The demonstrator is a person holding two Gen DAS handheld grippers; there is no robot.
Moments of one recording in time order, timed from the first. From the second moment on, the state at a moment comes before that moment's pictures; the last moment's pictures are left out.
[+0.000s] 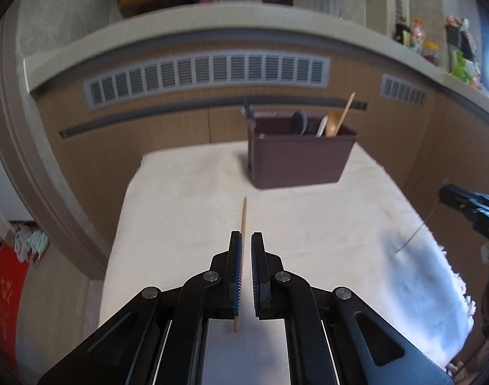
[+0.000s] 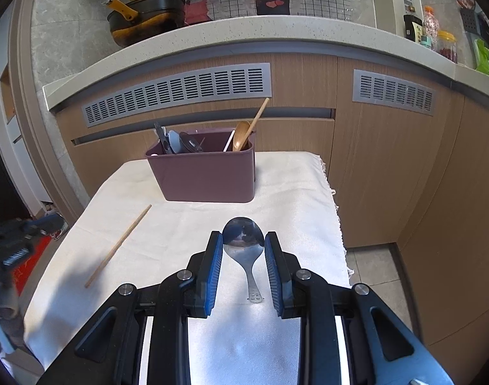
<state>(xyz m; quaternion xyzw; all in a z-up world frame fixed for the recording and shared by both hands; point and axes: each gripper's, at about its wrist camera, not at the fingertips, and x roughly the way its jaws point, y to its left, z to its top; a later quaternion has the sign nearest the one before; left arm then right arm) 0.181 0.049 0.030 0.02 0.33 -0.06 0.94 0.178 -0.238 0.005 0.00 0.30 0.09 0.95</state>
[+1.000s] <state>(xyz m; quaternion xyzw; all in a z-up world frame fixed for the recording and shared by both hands) 0.314 0.028 -0.059 0.03 0.49 -0.05 0.87 0.173 -0.240 0.003 -0.01 0.29 0.10 0.95</state>
